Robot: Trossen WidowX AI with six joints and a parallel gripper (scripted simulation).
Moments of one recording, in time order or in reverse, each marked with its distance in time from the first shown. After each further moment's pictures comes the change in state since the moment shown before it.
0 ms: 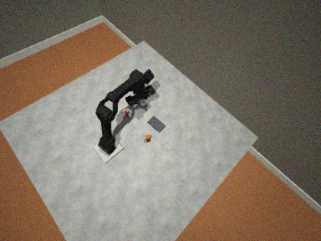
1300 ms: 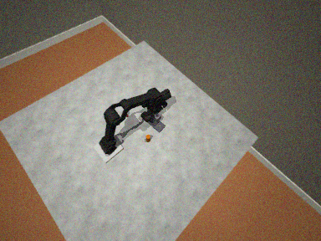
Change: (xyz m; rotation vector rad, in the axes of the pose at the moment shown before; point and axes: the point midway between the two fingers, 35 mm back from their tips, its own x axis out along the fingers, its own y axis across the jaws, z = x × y) arm 0.054 -0.033 -0.109 -0.169 0.009 -0.006
